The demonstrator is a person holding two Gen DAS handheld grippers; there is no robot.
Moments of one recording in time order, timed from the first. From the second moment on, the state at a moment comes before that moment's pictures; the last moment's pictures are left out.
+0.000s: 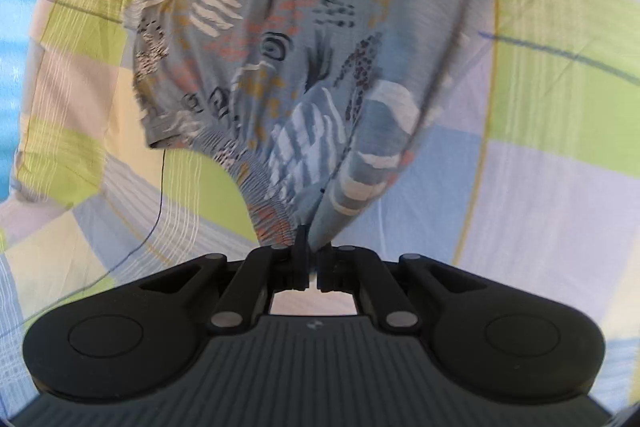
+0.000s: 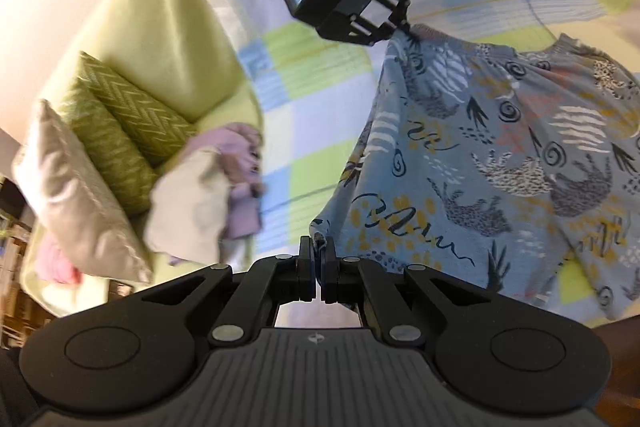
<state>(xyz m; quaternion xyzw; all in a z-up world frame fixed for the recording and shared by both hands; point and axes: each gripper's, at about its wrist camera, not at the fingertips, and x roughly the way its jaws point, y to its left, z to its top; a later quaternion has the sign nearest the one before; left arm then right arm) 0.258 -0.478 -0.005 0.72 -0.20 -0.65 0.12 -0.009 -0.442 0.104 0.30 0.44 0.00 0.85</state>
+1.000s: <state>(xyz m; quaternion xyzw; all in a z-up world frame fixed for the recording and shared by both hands) 0.136 -0.788 -0.049 0.69 0.09 -0.67 0.26 -0.209 -0.768 -0.027 0.43 0.40 -0.33 0.74</state>
